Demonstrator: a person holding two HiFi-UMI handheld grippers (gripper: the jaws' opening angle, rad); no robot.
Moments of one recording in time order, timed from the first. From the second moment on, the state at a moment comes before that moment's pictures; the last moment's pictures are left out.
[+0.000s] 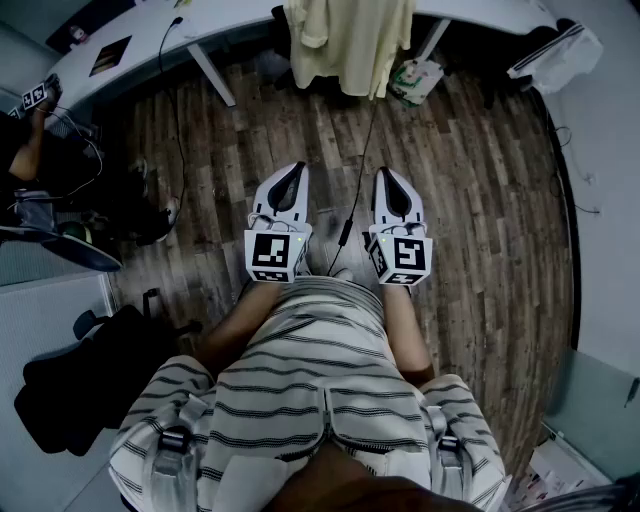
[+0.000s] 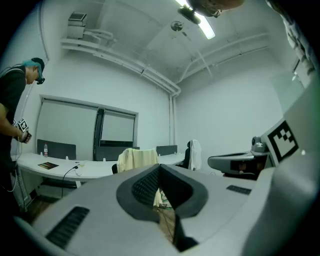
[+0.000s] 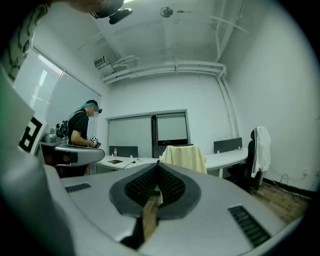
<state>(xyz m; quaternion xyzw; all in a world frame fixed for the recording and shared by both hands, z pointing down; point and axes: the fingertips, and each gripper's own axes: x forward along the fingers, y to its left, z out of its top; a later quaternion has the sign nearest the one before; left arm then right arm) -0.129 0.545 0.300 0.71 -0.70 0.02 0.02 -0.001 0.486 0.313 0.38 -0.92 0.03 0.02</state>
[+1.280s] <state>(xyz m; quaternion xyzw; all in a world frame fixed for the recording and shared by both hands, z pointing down) -0.190 0.526 0.308 0.75 -0.66 0.00 0.02 -0.066 0.480 0.314 0.40 -0.91 0.02 0.01</state>
